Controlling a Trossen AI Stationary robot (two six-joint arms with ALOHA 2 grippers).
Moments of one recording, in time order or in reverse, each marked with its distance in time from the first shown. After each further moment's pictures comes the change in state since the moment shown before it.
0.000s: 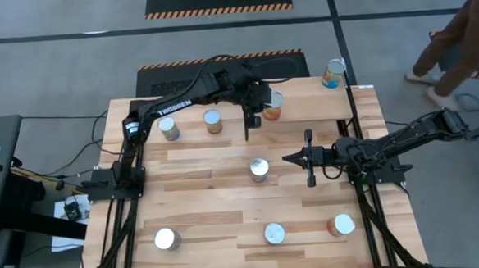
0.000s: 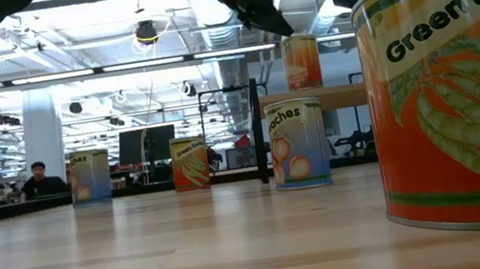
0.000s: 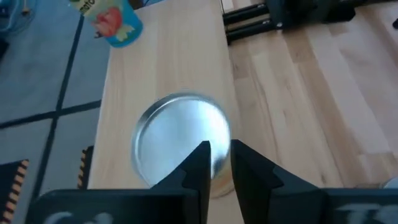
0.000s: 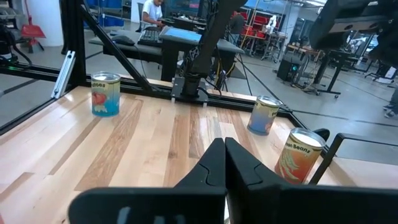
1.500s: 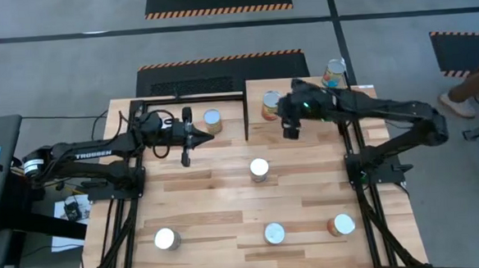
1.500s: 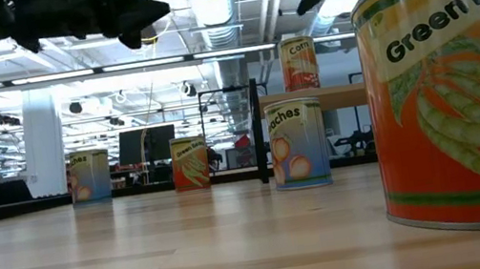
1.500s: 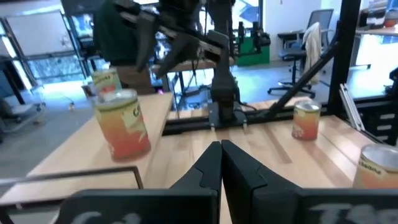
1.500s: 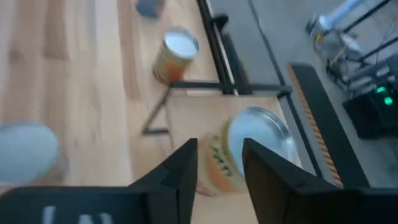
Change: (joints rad) left arm -0.001 -1.089 -1.640 1.214 0.242 -0.362; right arm -0.385 0.407 1.020 -1.275 0.102 -0.162
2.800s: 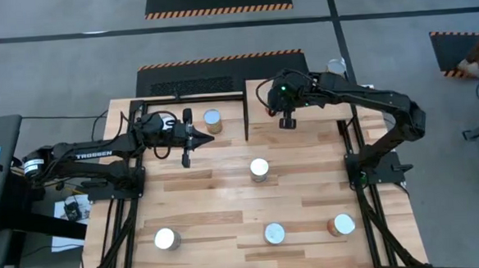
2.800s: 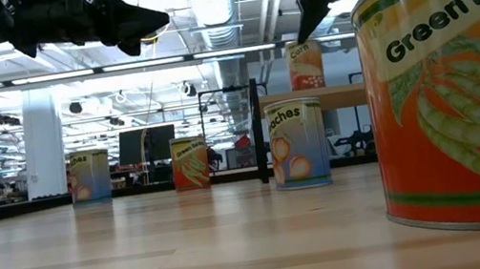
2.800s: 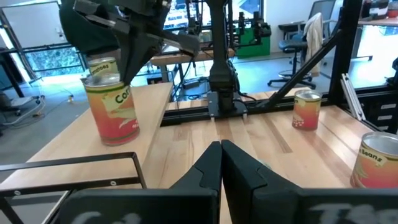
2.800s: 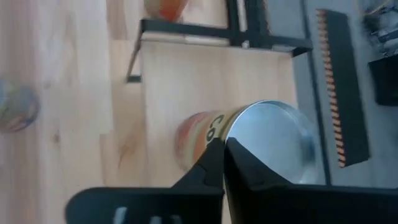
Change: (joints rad) left arm 0.000 0.003 -0.016 -0.014 -0.002 0.015; right arm -0.144 0.221 0.234 -0.262 -0.075 -0.113
